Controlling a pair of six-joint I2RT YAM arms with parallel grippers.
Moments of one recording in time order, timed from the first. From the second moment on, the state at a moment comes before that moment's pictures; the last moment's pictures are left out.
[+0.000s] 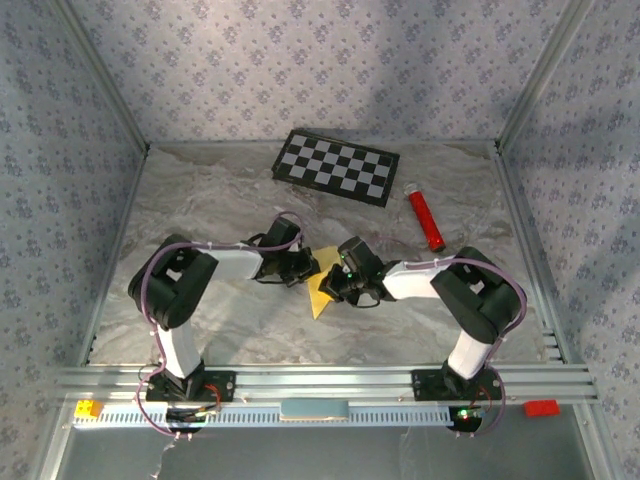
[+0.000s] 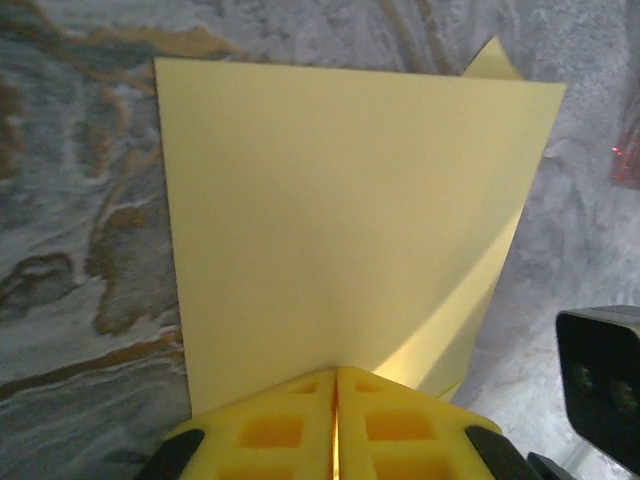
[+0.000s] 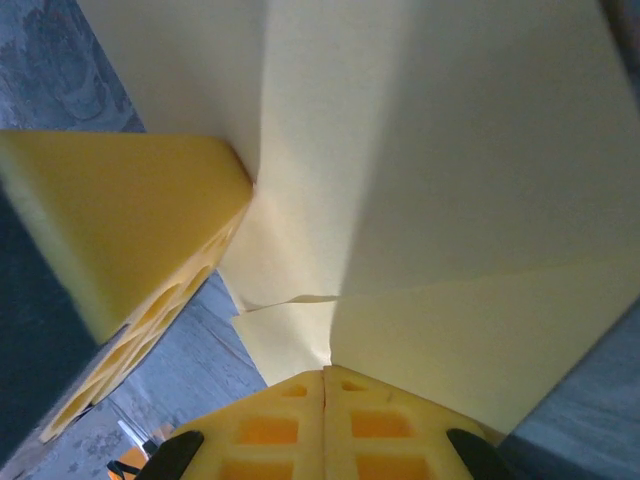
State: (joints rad) left arm -0.65 1.81 0.87 -0.01 0.41 -1.02; right arm 0.76 1.71 0.71 0.12 -0.38 1.26
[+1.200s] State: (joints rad) left arm -0.65 1.76 0.86 -0.07 0.40 -0.92; right arm 0.67 1.74 0.81 -0.07 -0.46 1.03
